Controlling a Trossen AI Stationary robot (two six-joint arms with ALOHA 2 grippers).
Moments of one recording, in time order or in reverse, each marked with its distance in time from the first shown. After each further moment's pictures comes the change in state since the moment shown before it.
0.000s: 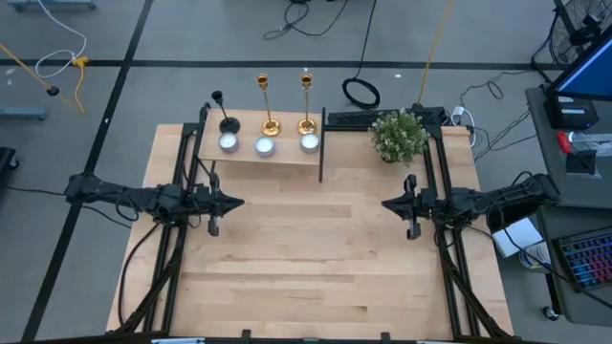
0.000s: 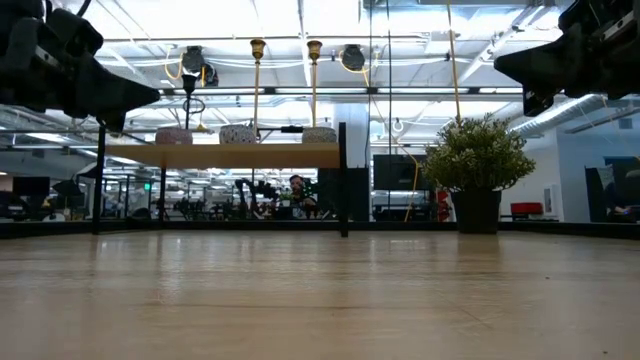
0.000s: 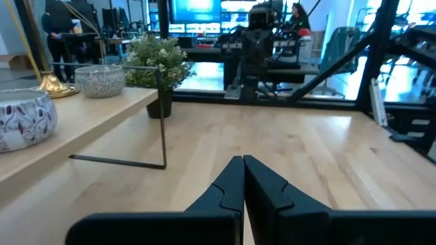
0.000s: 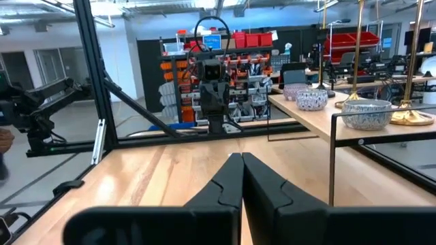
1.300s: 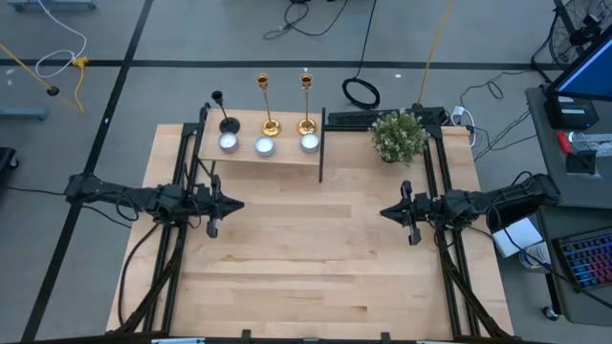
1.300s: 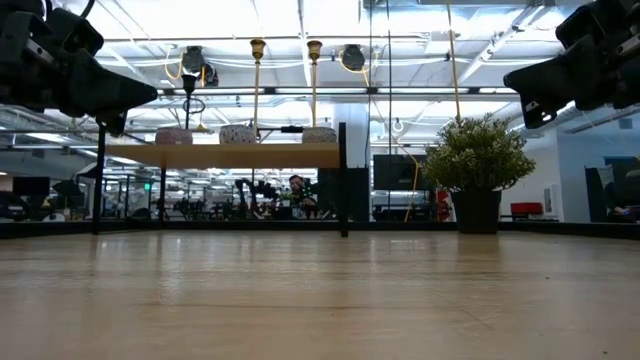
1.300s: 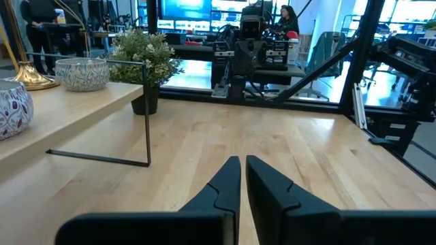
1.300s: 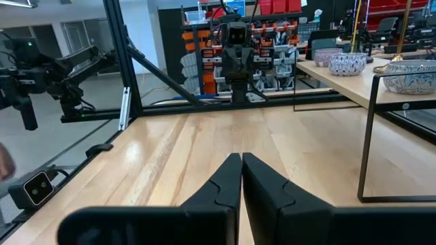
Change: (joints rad) left arm 0.000 0.000 0.002 -0.004 0.048 -0.050; right arm 0.002 0.000 -0.006 -0.117 -0.103 0.045
